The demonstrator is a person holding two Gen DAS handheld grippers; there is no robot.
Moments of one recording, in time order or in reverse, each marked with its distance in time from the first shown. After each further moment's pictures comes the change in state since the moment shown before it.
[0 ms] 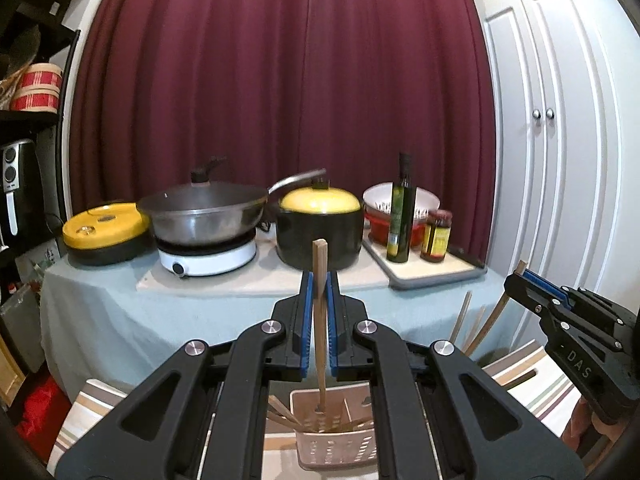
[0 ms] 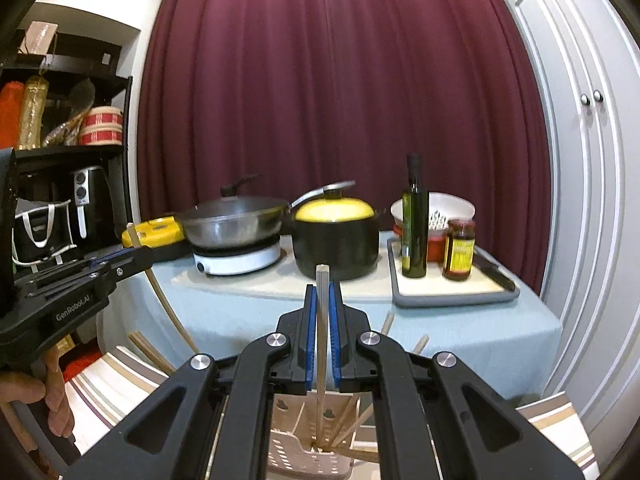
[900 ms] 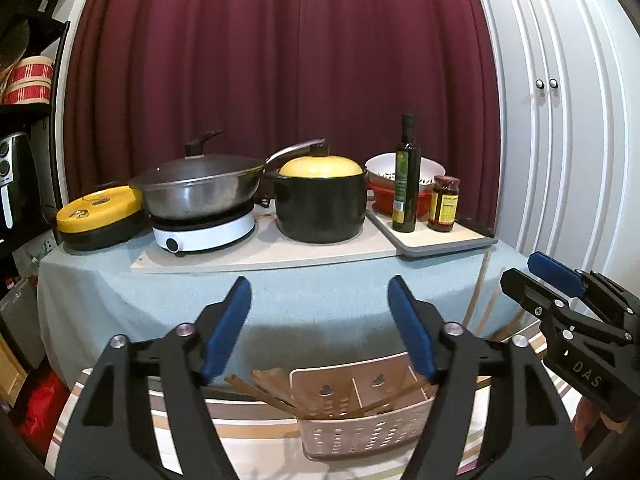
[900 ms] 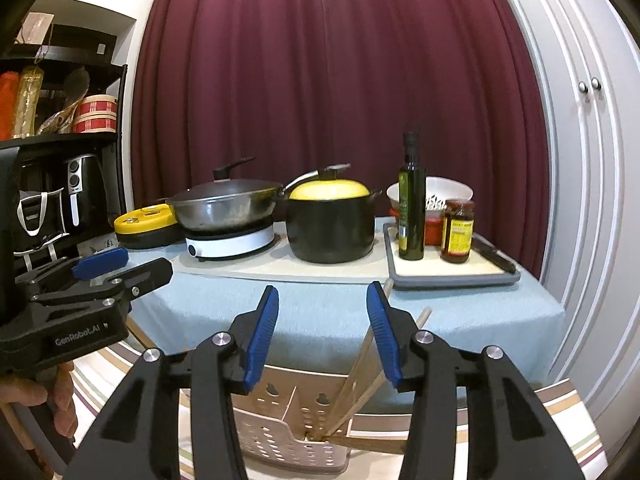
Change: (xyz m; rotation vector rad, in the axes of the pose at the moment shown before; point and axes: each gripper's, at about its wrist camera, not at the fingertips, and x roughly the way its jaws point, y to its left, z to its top) left arm 0.022 -0.001 -0.026 0.032 0.053 0.012; right arm 0.004 0.000 -0.016 -0.008 0.015 -0.019
